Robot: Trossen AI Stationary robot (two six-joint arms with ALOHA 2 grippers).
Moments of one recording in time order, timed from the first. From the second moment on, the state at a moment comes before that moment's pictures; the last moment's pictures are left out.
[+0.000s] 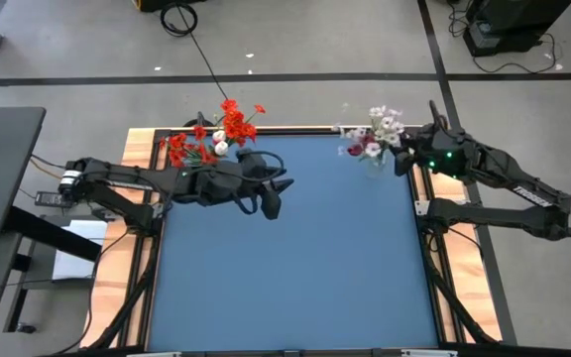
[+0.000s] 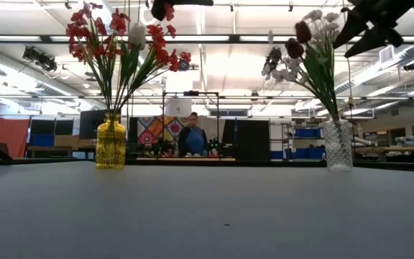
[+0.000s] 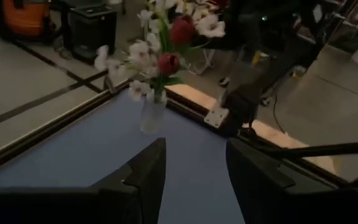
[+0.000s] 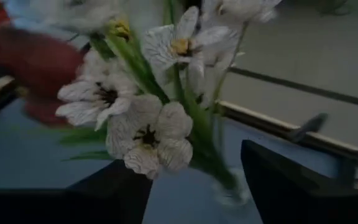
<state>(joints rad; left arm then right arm) -0.08 1.39 1.27 -0.17 -0.45 -0.43 -0.41 0.63 0.93 -0.88 0.39 0.48</state>
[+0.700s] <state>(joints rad) -0.06 1.35 1.27 -0.29 -0.42 -0.43 -0.41 0.62 1.08 -0.97 0.23 0.57</state>
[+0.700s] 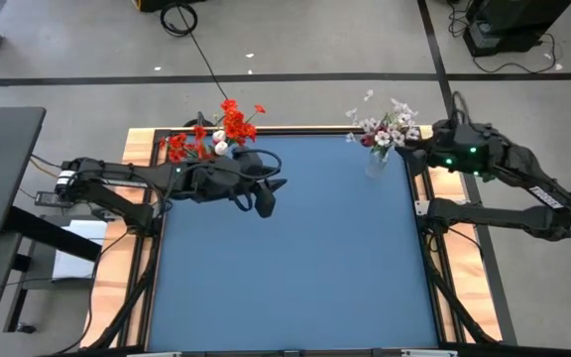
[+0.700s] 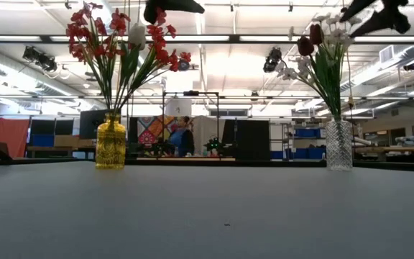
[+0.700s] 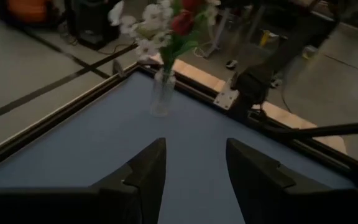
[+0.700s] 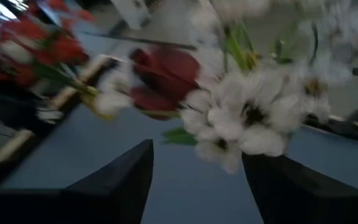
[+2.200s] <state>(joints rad) -0.02 0.86 0.42 0.19 -0.08 0.19 -0.10 0.48 0.55 -0.14 0.07 0.00</state>
